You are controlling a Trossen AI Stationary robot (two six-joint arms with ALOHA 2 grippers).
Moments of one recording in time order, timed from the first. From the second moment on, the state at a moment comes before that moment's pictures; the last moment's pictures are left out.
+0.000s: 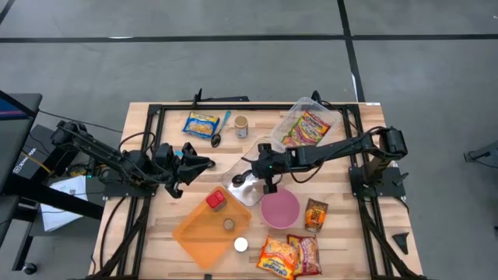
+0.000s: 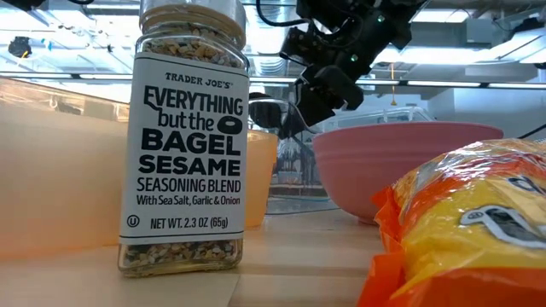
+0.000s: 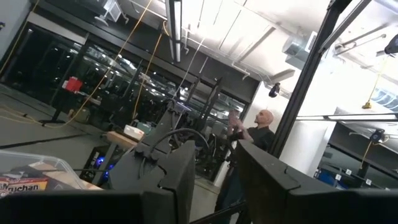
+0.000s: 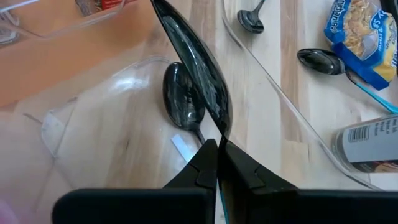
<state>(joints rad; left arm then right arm) -0.40 0.94 0.46 0.96 -0.46 -0.27 0.03 1.74 1.11 -0.20 0.15 -0.27</state>
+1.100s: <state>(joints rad) -0.40 0.94 0.46 0.96 -0.44 -0.26 0.13 1.51 1.12 0.06 0.15 0.22</state>
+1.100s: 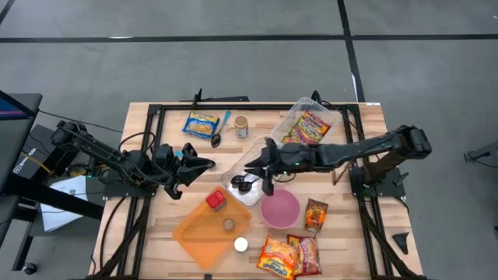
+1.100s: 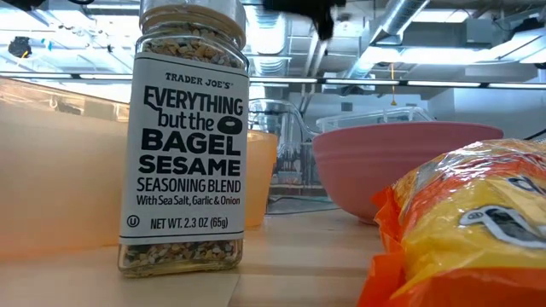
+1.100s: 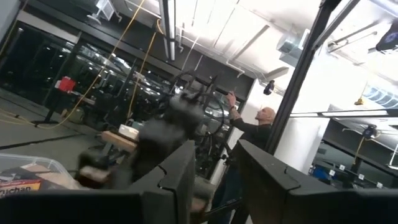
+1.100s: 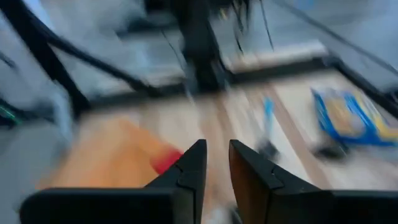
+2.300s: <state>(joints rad) -0.28 0.87 0.90 0.55 -0.53 0.02 0.28 1.35 1.12 0.34 0.13 0.23</state>
